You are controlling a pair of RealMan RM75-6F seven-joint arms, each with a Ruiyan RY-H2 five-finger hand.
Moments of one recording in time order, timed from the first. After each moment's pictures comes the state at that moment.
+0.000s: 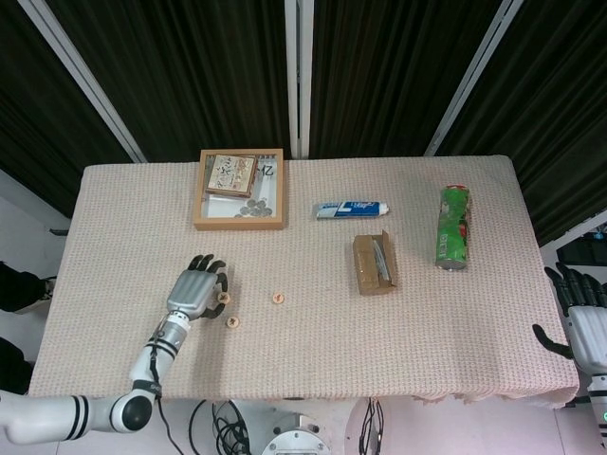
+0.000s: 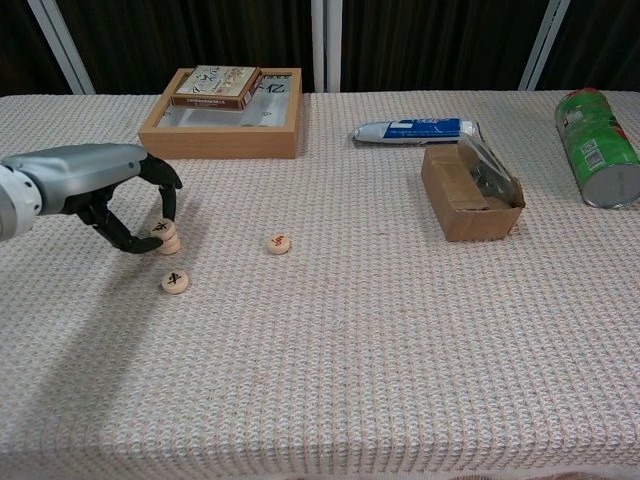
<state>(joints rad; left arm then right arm) -0.72 -1.53 -0.09 -1.69 0.82 1.07 0.55 0.07 -1.02 0.06 -1.59 -1.44 1.40 0.08</state>
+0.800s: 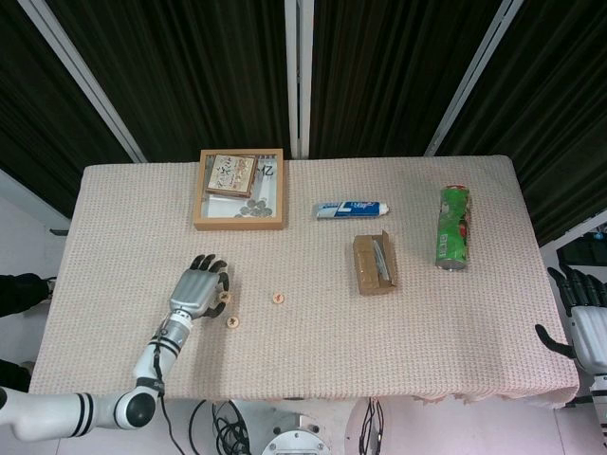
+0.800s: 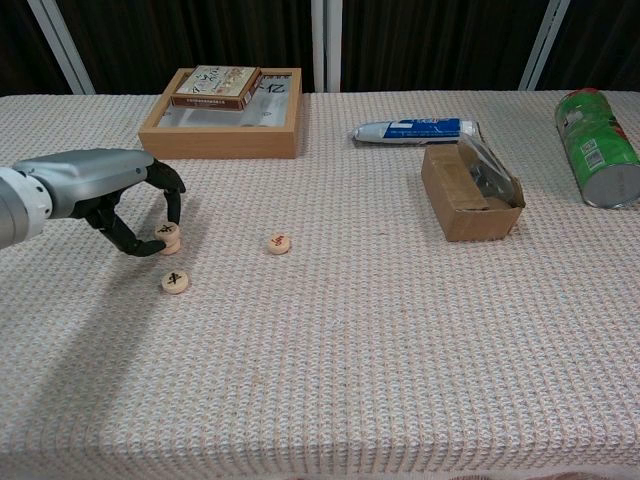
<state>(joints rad) -0.72 -1.54 -0.10 -1.66 0.80 1.06 0.57 0.07 -1.03 0.06 -1.57 -1.44 1.40 0.09</state>
